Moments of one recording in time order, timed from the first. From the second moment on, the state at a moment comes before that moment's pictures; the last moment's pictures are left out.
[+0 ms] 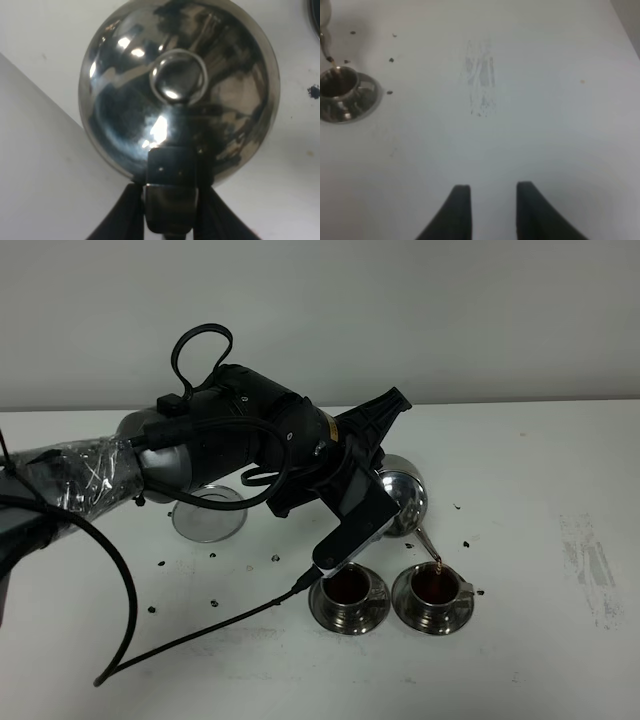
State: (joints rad) left arm -0.65 2.05 -1.61 0.04 0.44 1.97; right arm -0.07 0.04 -0.52 0.08 1.12 -0.09
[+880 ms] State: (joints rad) left arm -0.60 2.01 -1.61 -0.07 0.48 1.79; right arm -0.07 0.04 -0.52 0.08 1.12 -0.09
